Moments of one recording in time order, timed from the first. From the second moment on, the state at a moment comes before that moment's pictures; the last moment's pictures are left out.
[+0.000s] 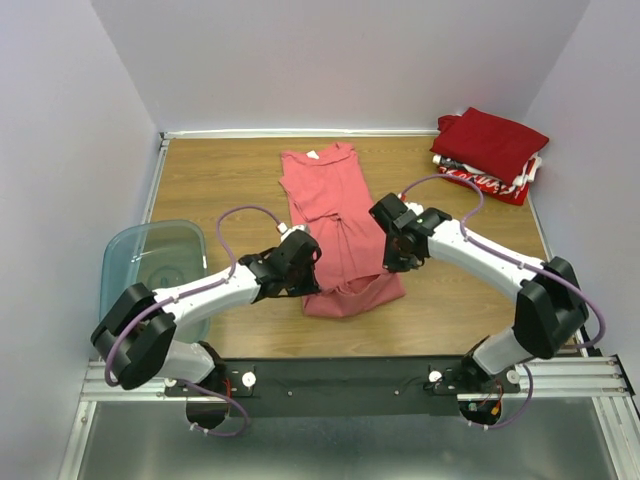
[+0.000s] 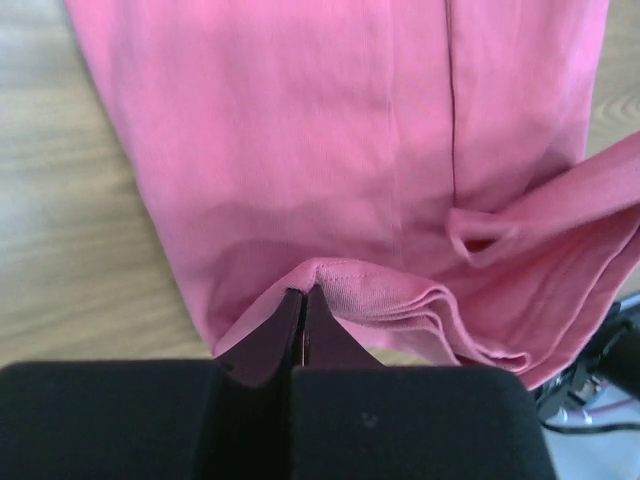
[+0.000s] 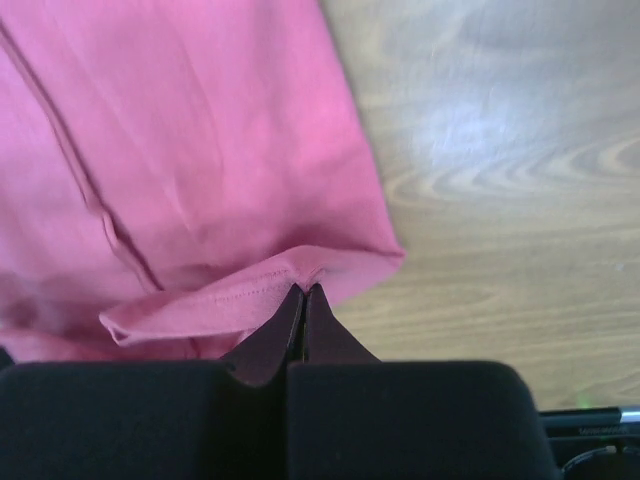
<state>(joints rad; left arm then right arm) -0.82 1.33 0.73 -0.33 -0.02 -0.91 0.68 1.50 1.10 -0.87 0.24 0.79</state>
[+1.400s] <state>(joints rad) -0.48 1.73 1.17 -0.30 -0.19 -0.69 0.49 2.07 1.70 -0.79 0.34 0.53</state>
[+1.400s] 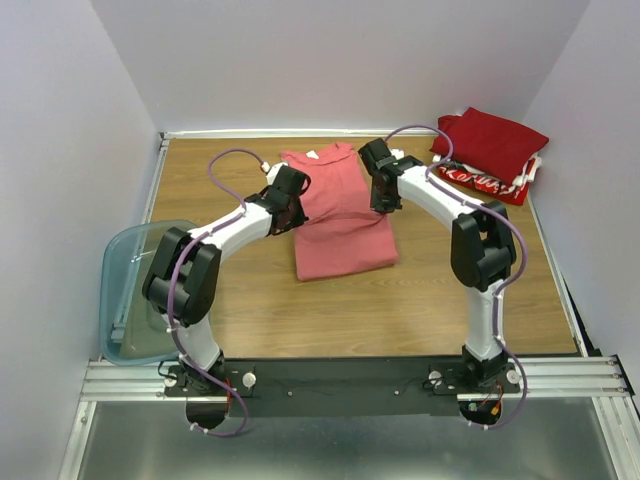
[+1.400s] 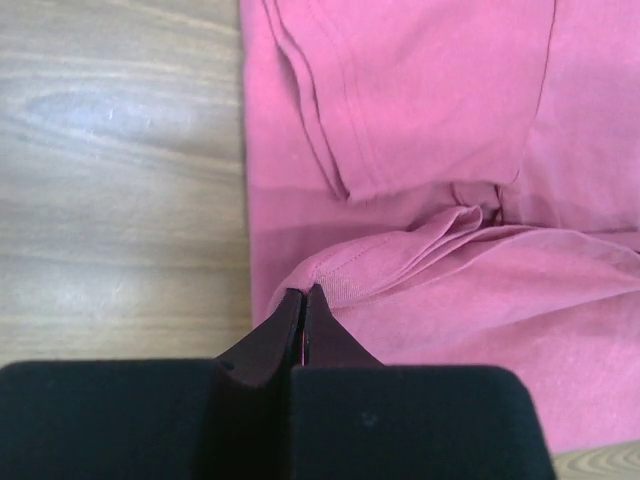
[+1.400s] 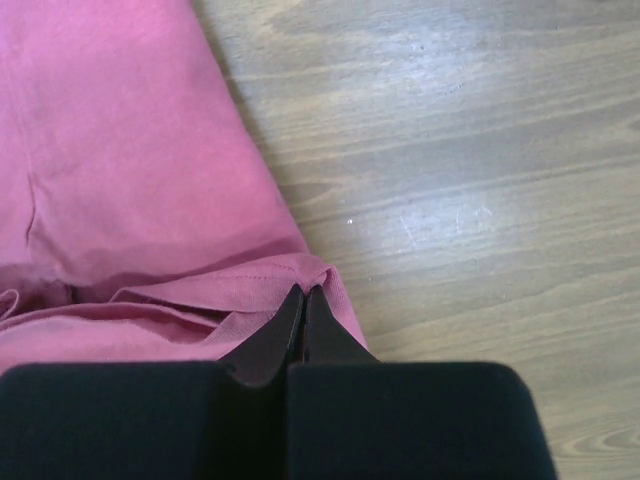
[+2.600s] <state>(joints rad) -0.65 1.44 0.80 -0.32 -0.09 -0.77 0.42 1.69 1.22 -0.73 0.03 0.46</state>
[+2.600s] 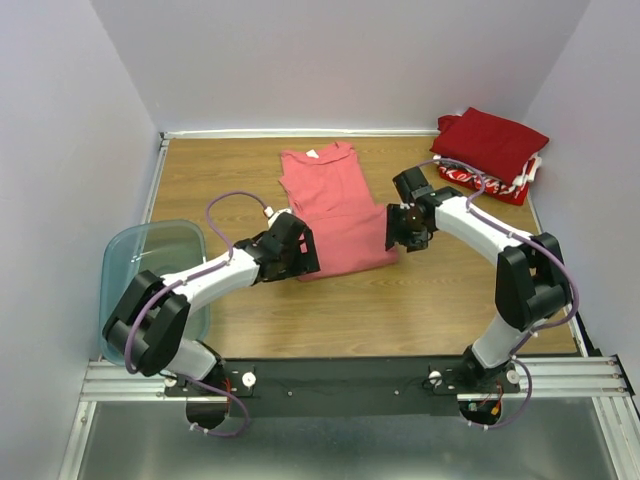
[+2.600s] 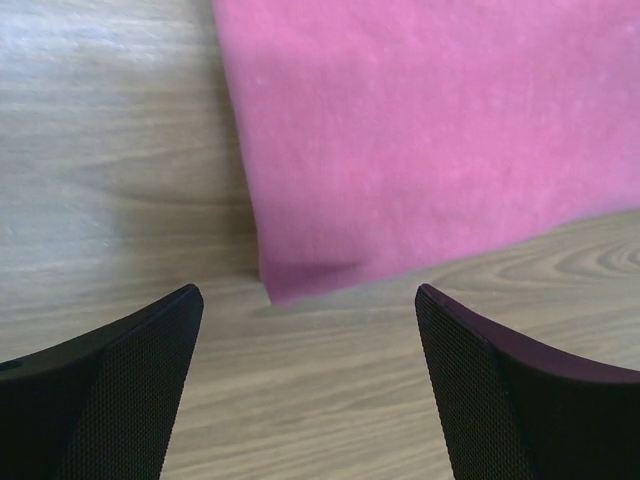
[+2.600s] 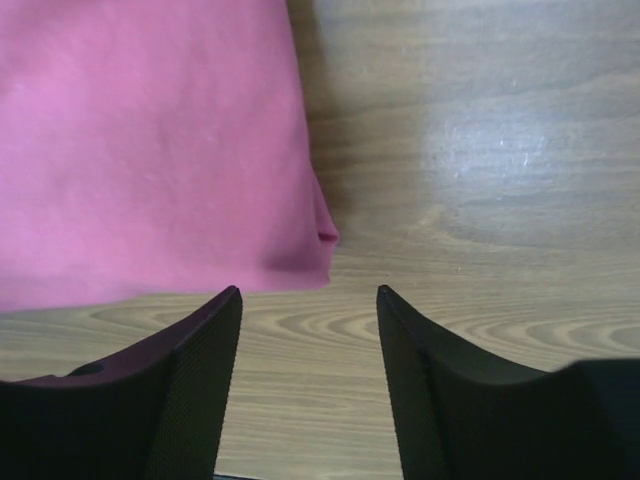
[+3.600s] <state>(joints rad) -0.68 1.29 0.67 -0.32 -0.09 -0.90 0.41 1.77 1.09 -0.56 -0.04 0.42</state>
